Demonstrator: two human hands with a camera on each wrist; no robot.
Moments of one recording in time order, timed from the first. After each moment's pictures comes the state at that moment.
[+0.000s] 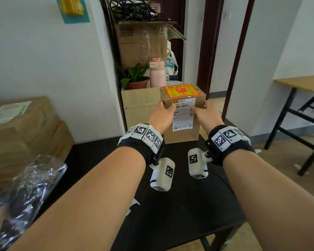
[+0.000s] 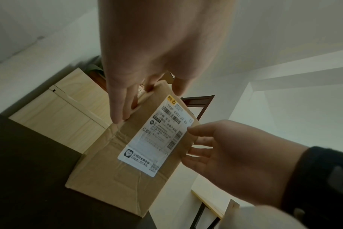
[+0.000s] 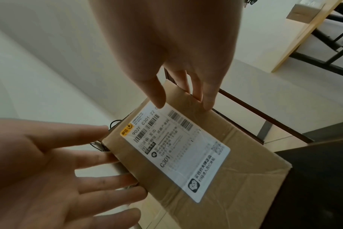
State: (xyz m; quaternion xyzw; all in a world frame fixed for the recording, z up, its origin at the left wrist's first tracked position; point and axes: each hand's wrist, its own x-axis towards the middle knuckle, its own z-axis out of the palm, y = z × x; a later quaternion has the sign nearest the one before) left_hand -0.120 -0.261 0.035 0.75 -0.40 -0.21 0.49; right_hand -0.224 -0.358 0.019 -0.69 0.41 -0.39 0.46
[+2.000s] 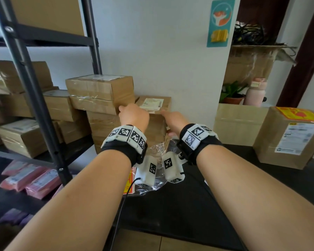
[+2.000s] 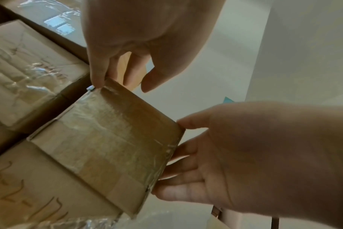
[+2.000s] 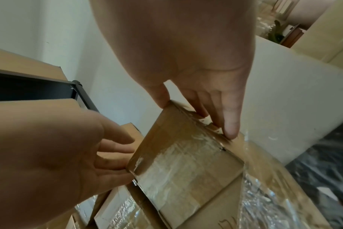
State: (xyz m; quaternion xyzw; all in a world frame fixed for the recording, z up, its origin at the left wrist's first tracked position) left_hand 0.067 0.067 0.080 0.91 -0.10 0.09 0.38; right_hand 0.005 -0.035 0.078 -0.83 0.23 -0.12 0.50
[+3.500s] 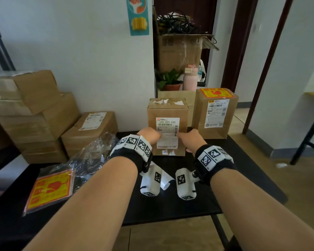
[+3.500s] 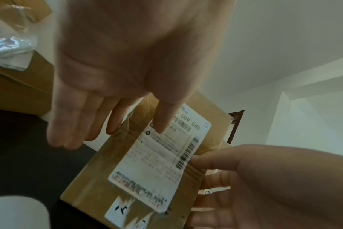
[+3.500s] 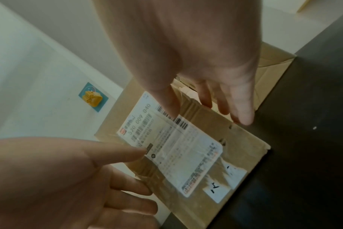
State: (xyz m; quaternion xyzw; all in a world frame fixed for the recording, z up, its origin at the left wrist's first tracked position) left_hand -0.064 -0.090 0.017 0.88 -0.31 -0.21 0.29; right_hand -0.151 -0.213 -0.024 -0.67 0.46 -0.20 0.54
